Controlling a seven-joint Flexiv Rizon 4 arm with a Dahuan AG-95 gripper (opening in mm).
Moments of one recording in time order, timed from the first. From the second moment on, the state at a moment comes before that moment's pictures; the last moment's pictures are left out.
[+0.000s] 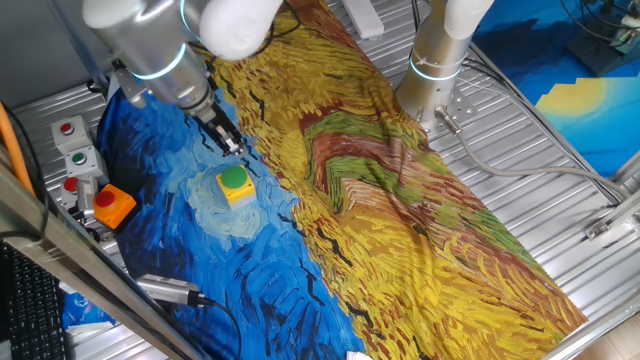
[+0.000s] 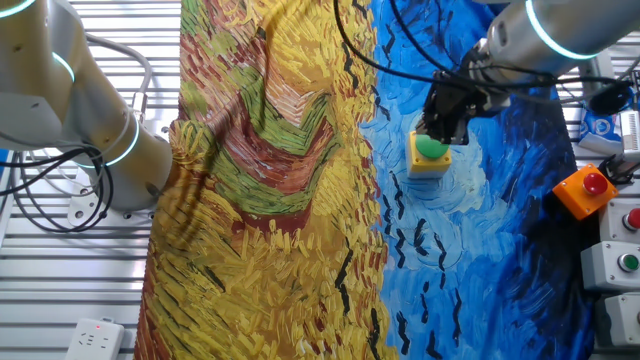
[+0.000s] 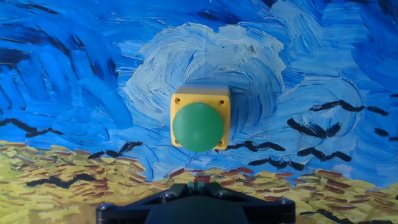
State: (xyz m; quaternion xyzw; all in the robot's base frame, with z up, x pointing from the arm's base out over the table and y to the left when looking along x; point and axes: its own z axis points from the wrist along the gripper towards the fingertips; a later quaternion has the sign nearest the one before) arm 0.531 0.017 0.143 0.04 -0.99 -0.06 0.13
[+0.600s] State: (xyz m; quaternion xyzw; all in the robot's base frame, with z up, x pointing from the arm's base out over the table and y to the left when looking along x) arm 0.537 0.018 0.121 0.03 -0.99 -0.04 0.11
